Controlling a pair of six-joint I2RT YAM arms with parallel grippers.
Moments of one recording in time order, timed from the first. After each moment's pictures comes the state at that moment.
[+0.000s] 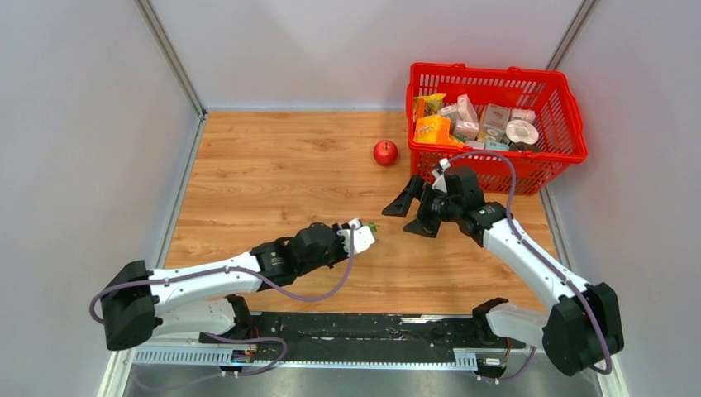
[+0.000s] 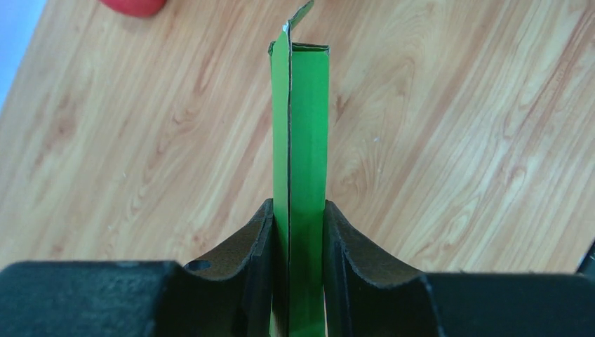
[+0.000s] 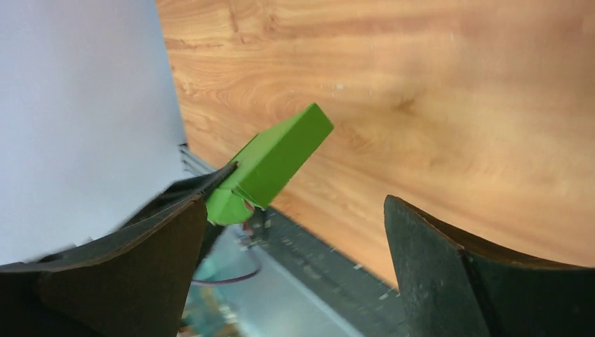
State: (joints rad) left arm -1.12 1.13 0.63 -0.03 -0.23 0.33; right arm 0.41 1.18 0.80 -0.38 -0.50 0.99
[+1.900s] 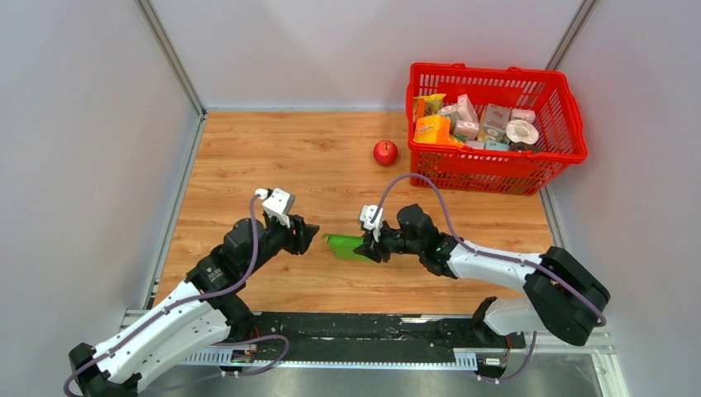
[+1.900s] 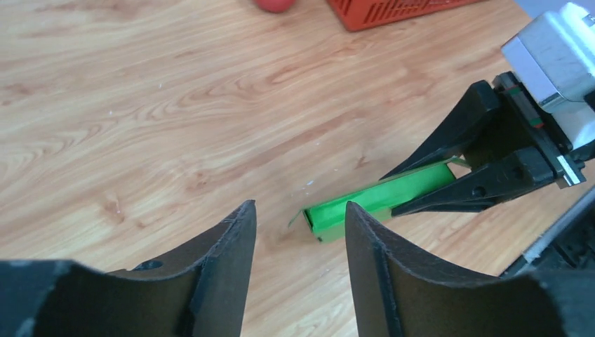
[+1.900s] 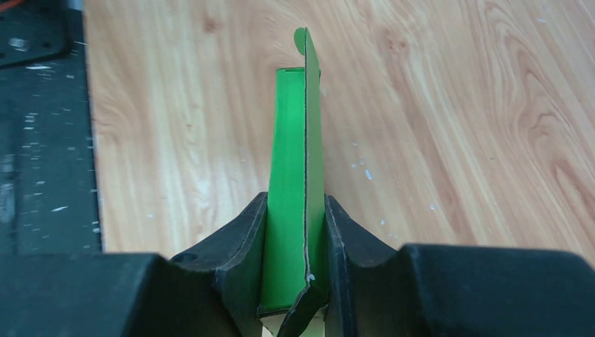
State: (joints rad) left arm -0.79 0.61 0.55 -0.22 -0.11 -0.24; right arm 0.84 1.29 0.54 0.33 -0.46 -0.17
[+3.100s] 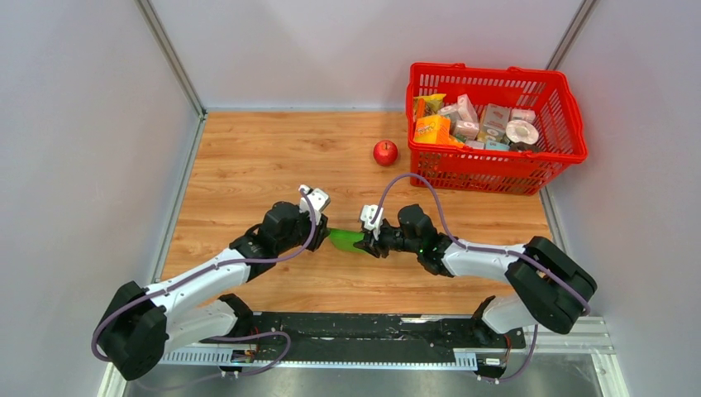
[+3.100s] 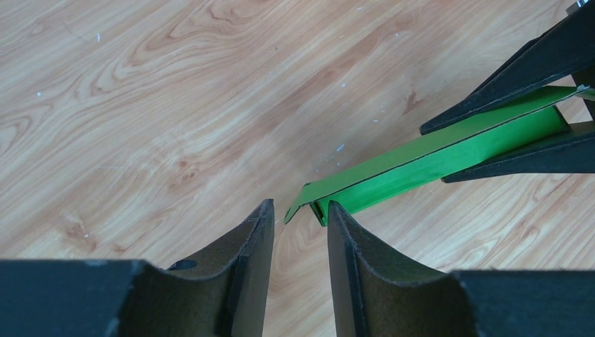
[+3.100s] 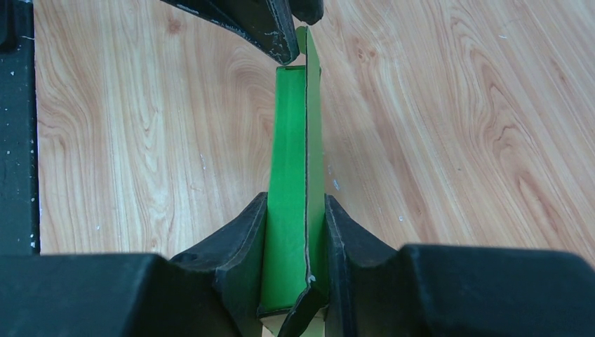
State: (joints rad) left arm -0.68 1.03 0.48 0.04 0.06 -0.05; right arm 0.80 1.41 0.50 0.52 -0.43 -0.24
